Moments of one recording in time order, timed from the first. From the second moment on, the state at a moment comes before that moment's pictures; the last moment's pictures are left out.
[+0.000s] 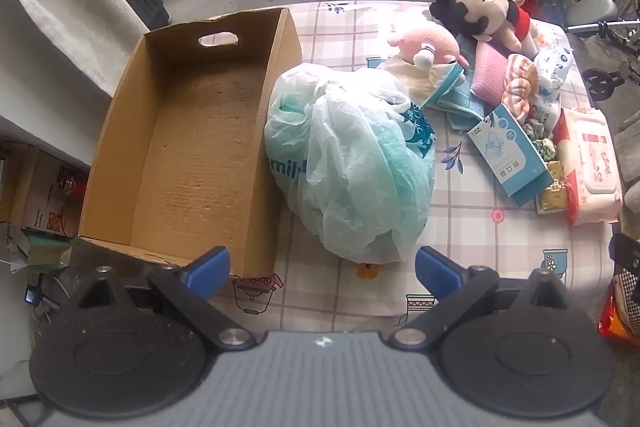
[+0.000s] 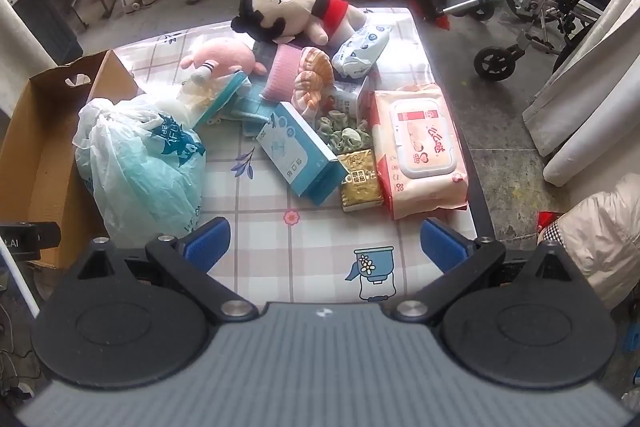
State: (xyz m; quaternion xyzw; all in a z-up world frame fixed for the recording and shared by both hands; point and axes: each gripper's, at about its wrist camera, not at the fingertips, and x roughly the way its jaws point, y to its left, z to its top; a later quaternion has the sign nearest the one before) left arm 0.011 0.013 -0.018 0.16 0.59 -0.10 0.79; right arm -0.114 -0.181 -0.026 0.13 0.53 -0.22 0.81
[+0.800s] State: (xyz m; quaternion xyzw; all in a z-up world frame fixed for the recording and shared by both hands) left arm 0.013 0.013 -0.025 0.16 0.60 -0.12 0.78; right arm -0.111 -0.181 -0.028 0.13 0.53 -0.23 0.80
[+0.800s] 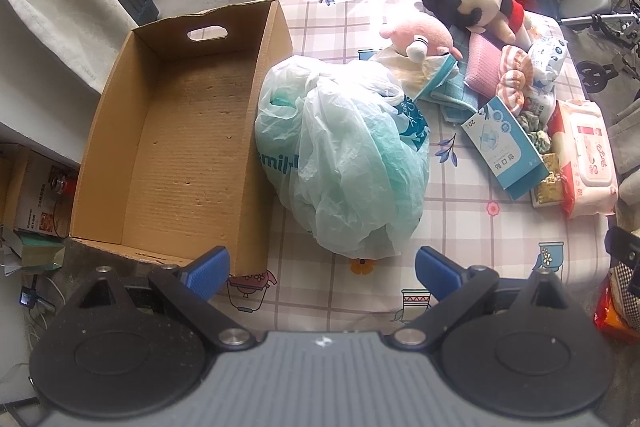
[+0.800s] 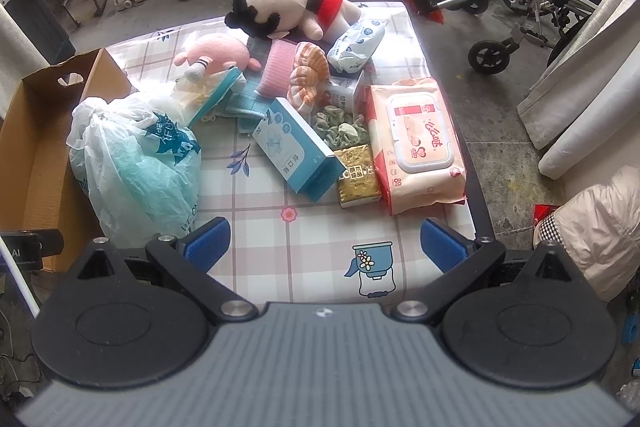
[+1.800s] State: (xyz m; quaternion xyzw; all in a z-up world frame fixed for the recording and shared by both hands) left arm 0.019 0.021 -0.033 0.16 0.60 -0.12 0.77; right arm -0.104 -0.177 -0.033 0.13 0.54 -0.23 0.80
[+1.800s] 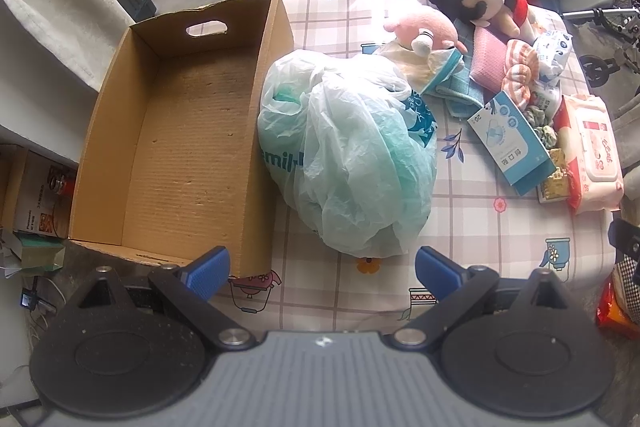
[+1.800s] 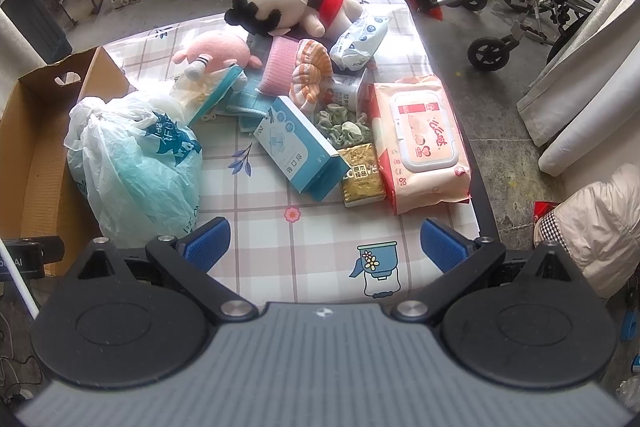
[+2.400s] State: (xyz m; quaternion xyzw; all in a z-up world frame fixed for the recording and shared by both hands) left arm 0.025 0.010 -0.039 0.17 0.61 -0.15 0.76; right arm -0.104 -0.182 -0.034 0.12 0.54 -0.25 0.80
